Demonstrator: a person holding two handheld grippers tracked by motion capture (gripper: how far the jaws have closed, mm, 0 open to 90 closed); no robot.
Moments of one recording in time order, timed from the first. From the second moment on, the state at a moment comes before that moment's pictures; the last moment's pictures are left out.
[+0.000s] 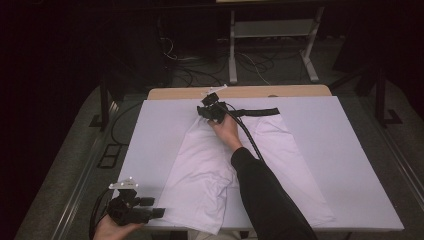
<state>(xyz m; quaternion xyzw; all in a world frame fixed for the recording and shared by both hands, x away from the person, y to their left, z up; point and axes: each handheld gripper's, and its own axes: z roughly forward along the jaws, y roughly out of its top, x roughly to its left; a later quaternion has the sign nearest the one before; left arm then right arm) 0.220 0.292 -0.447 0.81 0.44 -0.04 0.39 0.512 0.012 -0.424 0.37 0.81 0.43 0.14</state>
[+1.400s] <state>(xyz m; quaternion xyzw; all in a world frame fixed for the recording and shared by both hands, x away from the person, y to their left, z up) 0.217 0.243 -0.421 0.85 0.34 -0.02 0.40 0.512 -0.022 -0.394 0.36 0.81 0.44 0.13</state>
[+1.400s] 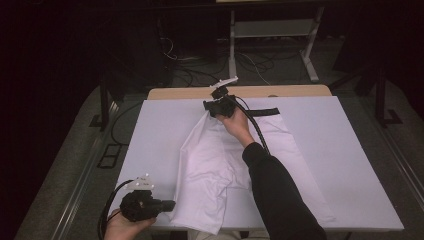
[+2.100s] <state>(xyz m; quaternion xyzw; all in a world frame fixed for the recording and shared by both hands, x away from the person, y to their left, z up) 0.221 0.210 -0.411 0.86 0.29 -0.06 0.42 0.521 -0.075 -0.374 0.39 0.79 0.44 0.14</state>
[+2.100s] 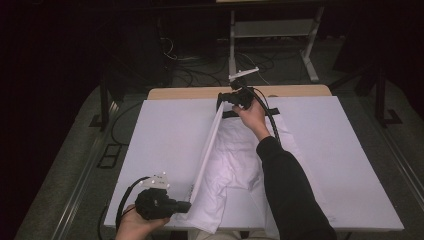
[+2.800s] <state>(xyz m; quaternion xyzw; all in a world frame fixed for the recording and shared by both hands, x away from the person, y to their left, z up) 0.231 0.168 -0.394 0.85 0.24 -0.11 0.46 0.520 -0.108 -0.365 0.40 0.79 0.44 0.15</state>
